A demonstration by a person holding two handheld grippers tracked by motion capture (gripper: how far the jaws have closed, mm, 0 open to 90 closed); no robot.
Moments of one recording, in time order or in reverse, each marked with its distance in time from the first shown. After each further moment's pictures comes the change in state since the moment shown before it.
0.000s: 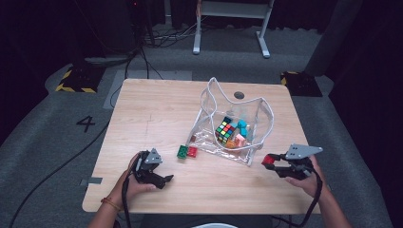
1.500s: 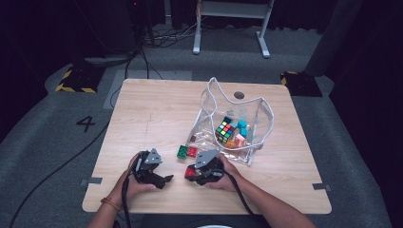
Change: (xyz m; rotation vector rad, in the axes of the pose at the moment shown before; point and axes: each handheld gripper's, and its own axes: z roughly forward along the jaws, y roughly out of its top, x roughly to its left) left arm -0.001 0.000 0.000 0.001 -0.007 -0.006; right arm 0.121 0.089 0.199 0.064 0.337 -0.271
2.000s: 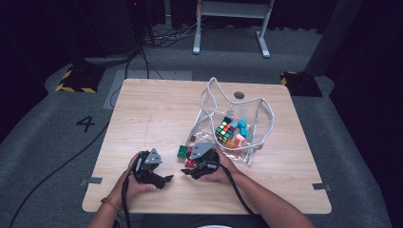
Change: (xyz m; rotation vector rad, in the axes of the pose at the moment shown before) left arm 0.000 0.000 0.000 0.000 0.001 0.000; right arm -0.017 0.017 0.013 0.006 -0.081 0.015
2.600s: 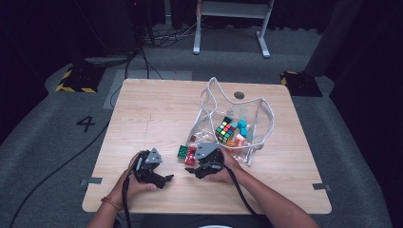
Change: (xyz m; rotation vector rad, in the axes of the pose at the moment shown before) left arm 0.001 0.001 0.001 0.001 0.001 0.000; right arm -0.001 0.002 -0.015 -0.005 -0.066 -0.040
